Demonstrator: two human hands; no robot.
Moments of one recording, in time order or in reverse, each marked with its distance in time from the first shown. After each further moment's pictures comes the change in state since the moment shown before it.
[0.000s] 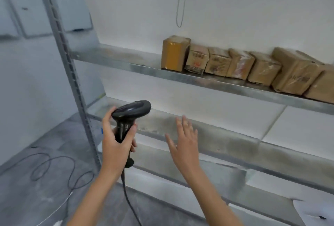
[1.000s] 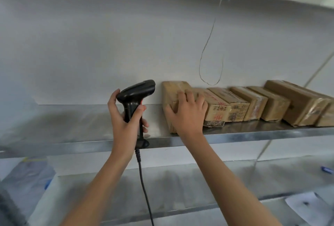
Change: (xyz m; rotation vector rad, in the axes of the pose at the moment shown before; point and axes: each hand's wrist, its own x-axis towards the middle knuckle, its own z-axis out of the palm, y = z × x) left_hand 0.376 -0.029 0.062 -0.450 -0.386 -0.071; right_hand 0.348 -0.092 0.016 -0.559 0.666 0.235
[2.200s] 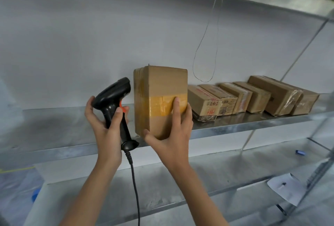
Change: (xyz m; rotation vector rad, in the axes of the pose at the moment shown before) left_hand -0.005 0.010 -0.034 -0.120 0.050 0.024; right_hand -0.083 -0.049 -0.048 0.597 -0.182 0.218
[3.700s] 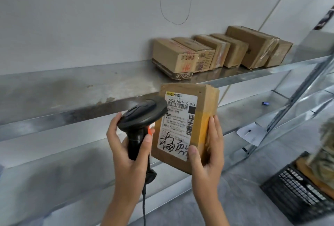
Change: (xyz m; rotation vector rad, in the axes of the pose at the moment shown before) left_hand -0.140 -0.057 0.012 0.114 -0.328 -0.126; right_hand -0.122 0.094 -0.072 0.199 0.366 0.078
